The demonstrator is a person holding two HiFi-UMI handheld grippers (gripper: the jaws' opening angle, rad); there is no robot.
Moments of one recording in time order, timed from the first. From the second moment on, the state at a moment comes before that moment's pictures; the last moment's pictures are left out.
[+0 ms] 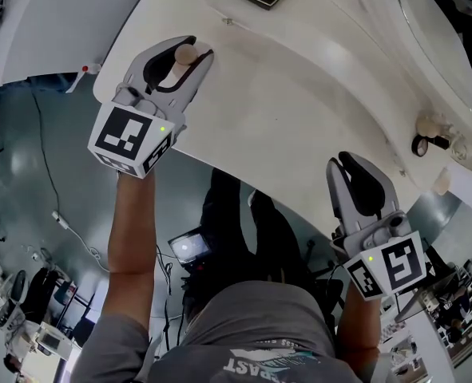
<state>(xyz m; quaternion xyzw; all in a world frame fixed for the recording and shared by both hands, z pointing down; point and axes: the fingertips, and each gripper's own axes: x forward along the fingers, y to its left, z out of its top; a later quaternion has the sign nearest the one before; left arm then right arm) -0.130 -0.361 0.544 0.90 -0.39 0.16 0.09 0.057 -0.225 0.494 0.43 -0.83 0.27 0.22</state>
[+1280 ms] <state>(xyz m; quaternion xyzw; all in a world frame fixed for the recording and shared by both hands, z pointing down) -0.111 -0.378 0.584 0.91 -0.37 0.15 0.09 0.069 -0.239 0.523 0.44 -0.82 0.29 0.22</state>
